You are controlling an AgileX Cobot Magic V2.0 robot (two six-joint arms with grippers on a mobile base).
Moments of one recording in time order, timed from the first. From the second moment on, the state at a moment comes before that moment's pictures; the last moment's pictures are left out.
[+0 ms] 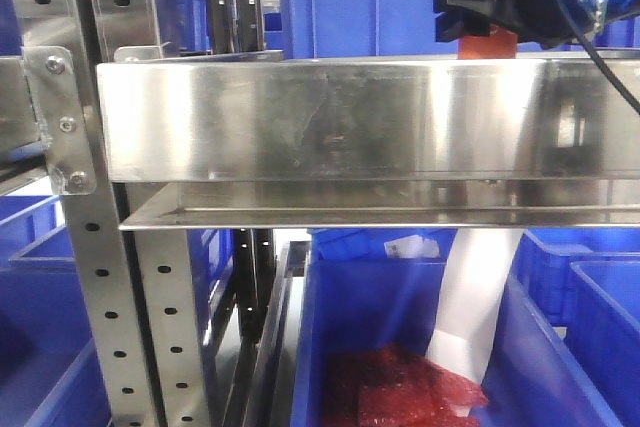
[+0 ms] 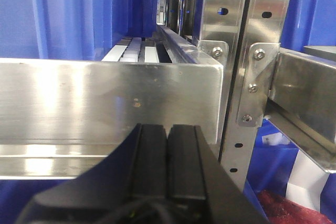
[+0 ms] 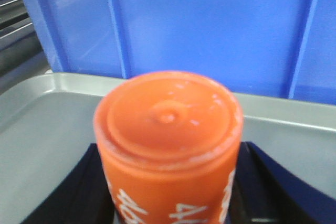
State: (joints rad) left arm -0.13 -0.01 0.03 -0.07 0.06 0.03; right arm 0.29 1.54 -0.84 0.04 -0.34 0.11
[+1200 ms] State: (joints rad) left arm -0.13 -0.01 0.03 -0.07 0.06 0.03; right arm 0.29 0.17 -0.46 -0.06 0.44 0.01
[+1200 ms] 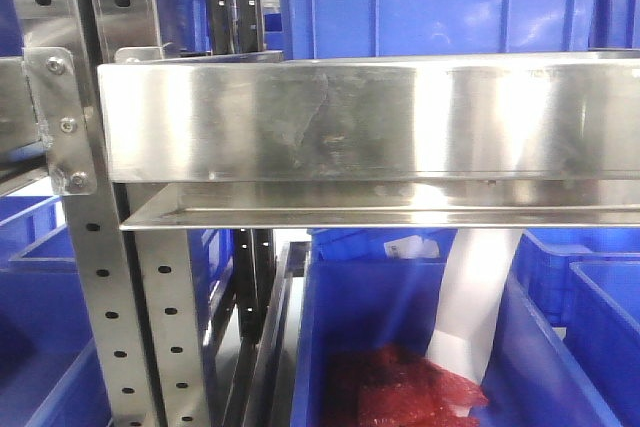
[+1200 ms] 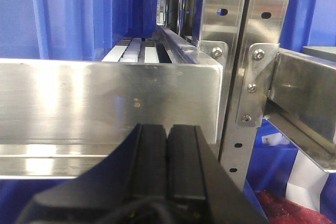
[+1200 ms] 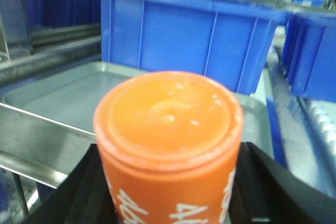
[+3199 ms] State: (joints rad) left arm -0.13 -0.01 0.03 -0.07 0.06 0.03; right arm 0.29 0.13 -0.46 -0.06 0.44 0.00
